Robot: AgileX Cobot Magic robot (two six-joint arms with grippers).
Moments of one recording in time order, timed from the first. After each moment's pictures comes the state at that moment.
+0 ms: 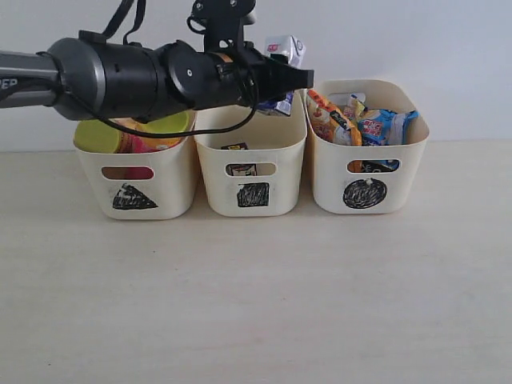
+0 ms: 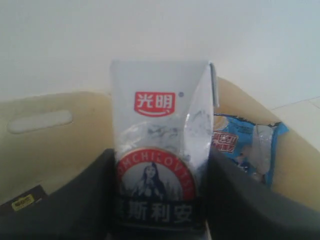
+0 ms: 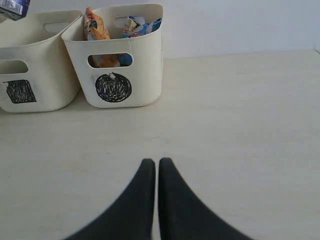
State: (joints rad) left arm -0.59 2.10 -1.65 -0.49 -0.06 0.30; right arm 0.07 0.01 0.00 0.11 0.32 -0.01
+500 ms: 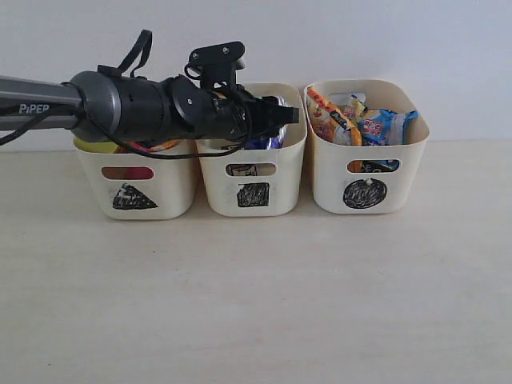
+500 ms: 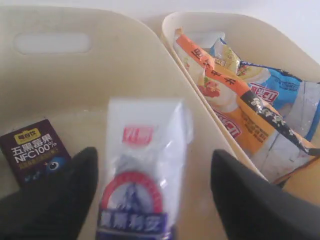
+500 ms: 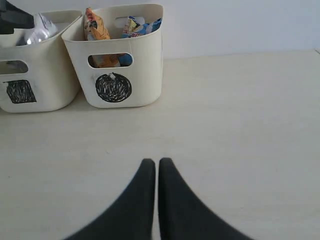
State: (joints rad) left arm -0.55 2.19 -1.66 -0.55 0.01 0.29; right arm 0.07 0.01 0.00 0.11 0.32 -0.01
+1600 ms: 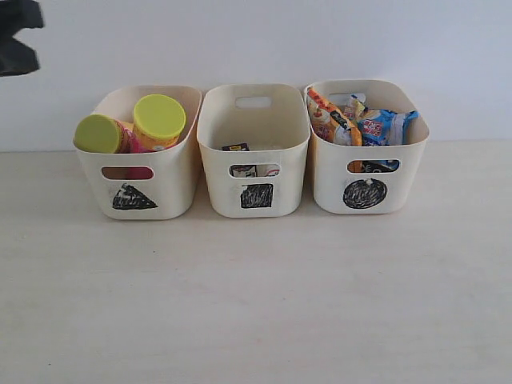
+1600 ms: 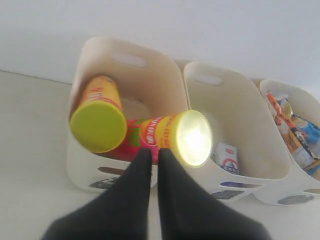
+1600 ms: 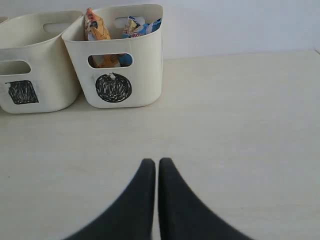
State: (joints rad) left arm -0.12 1.27 -1.06 -0.38 0.38 0.04; right arm 0.07 0.01 0.00 0.11 0.32 -0.01
